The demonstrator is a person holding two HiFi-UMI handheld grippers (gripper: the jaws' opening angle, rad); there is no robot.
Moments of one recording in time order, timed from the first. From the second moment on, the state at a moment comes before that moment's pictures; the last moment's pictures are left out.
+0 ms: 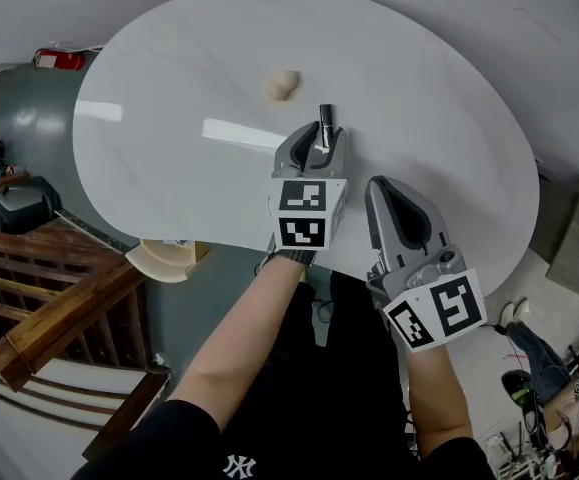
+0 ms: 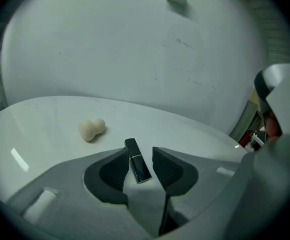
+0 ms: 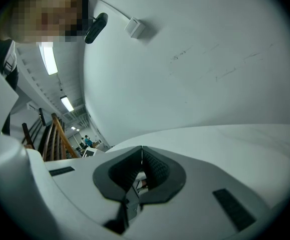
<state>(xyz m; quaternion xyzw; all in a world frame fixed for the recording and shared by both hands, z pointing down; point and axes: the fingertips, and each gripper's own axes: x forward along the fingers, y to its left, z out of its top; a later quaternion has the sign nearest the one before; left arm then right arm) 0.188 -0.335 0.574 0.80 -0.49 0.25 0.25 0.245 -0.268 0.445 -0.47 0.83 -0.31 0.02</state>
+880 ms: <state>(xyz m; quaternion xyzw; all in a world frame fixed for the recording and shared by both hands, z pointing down) 0.178 -0.340 0.593 0.76 -0.52 0.30 0.24 0.244 -0.263 0.457 -0.48 0.82 -0.32 0.01</state>
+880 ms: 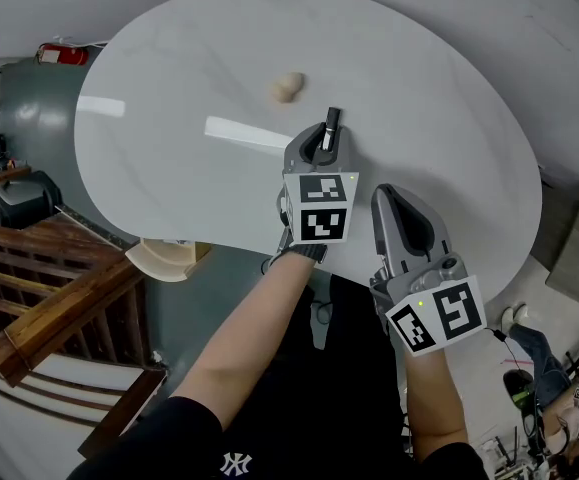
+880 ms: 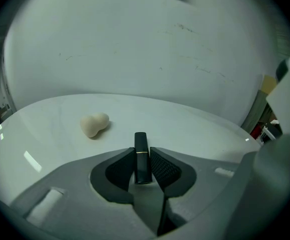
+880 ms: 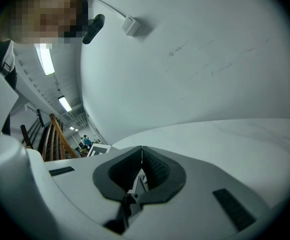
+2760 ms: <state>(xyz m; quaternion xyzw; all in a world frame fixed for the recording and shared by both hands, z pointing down) 0.119 -0.199 0.391 0.85 -0.48 0.14 0.19 0.175 -0.177 0.363 -0.53 0.82 -0.22 0.00</state>
